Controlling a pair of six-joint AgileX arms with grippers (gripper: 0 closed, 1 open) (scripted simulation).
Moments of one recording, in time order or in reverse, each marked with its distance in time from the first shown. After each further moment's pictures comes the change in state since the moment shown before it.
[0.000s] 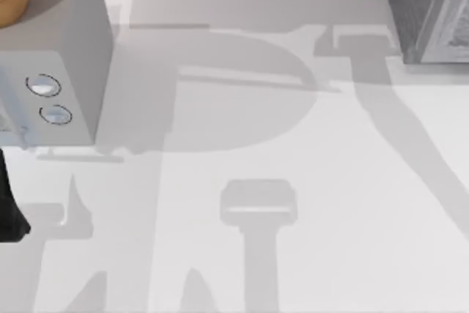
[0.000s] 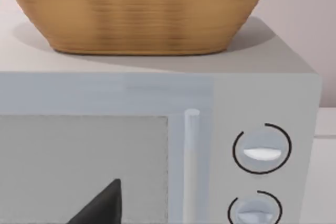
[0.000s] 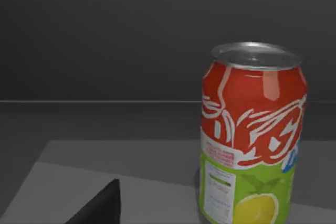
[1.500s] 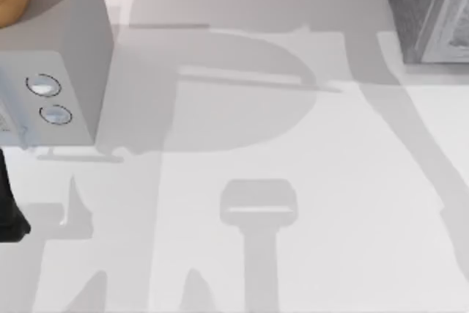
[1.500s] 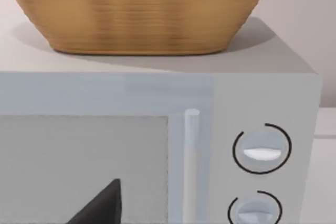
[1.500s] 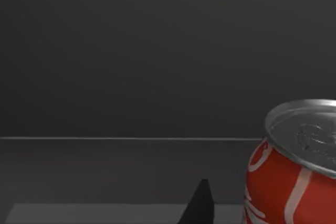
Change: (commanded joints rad) left arm 0.000 0.000 0.000 0.000 0.000 0.000; right arm -0.082 0.202 0.188 0.015 -0.079 0.001
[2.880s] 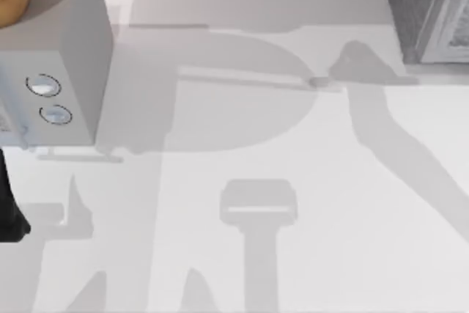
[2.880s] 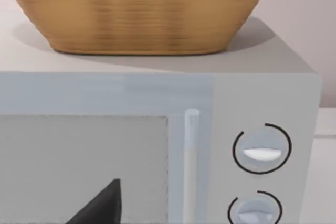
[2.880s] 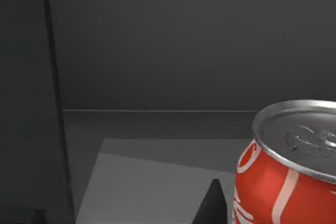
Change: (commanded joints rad) left arm 0.000 0.000 0.000 0.000 0.000 0.000; right arm 0.340 -0.306 0.019 -0.329 0.333 0.000
